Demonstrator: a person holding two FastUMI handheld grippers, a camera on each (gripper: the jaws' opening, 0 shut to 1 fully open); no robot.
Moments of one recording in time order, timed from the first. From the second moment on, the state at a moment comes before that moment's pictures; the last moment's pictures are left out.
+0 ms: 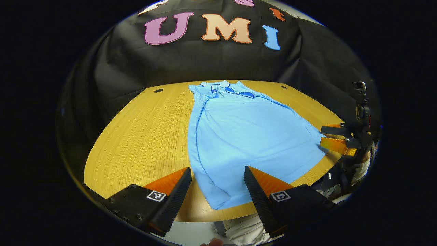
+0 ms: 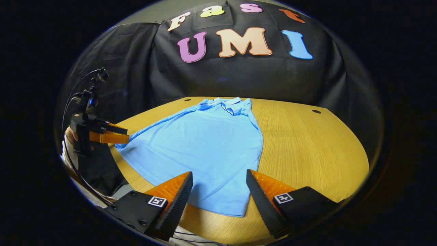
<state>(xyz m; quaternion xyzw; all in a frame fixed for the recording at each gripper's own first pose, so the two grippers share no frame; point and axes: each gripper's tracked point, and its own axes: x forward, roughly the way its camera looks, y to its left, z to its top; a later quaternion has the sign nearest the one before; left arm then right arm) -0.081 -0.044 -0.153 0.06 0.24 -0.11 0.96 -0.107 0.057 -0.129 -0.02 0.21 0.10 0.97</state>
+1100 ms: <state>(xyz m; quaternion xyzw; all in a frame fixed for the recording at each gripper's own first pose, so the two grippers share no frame) -0.073 -0.075 -0.170 0.06 0.17 -0.12 0.98 -0.113 0.086 -0.141 -0.04 0.19 0.14 0.97</state>
